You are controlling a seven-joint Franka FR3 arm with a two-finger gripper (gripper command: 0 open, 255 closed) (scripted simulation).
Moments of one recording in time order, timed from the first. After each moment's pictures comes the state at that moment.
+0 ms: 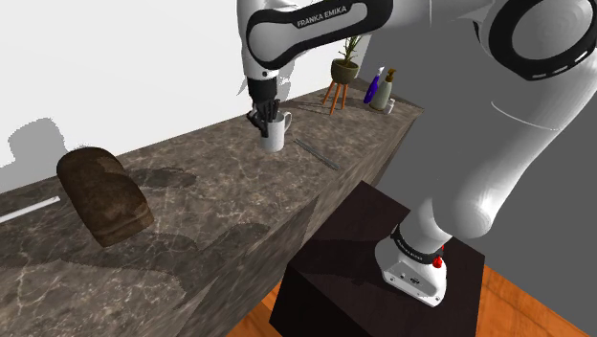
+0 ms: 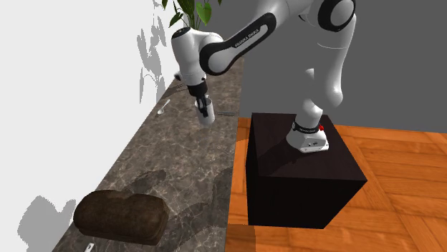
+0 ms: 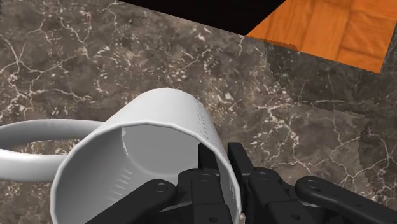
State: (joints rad) arm 0.11 0.06 0.10 -2.02 -0.03 1.90 0.05
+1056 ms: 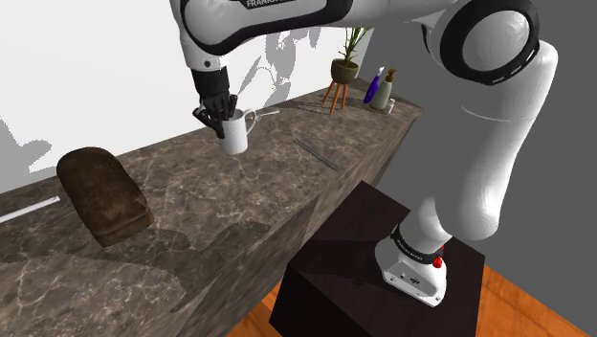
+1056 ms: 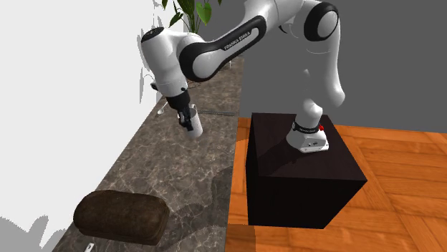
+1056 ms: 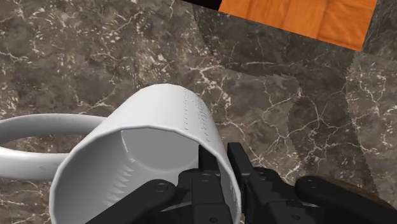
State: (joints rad) arm 0.23 0.28 0.18 -1.64 -0.04 1.75 0.24
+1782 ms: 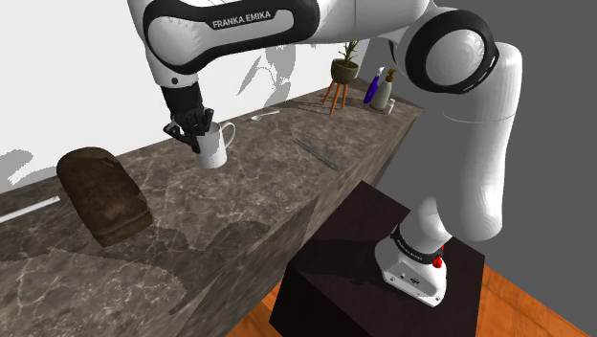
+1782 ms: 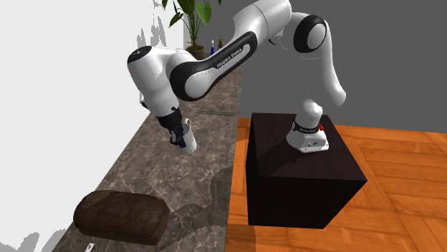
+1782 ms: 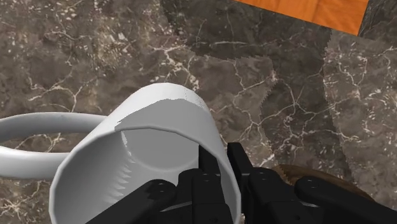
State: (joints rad) arm 0.30 0.45 0.20 -1.48 -0.06 1.75 0.33
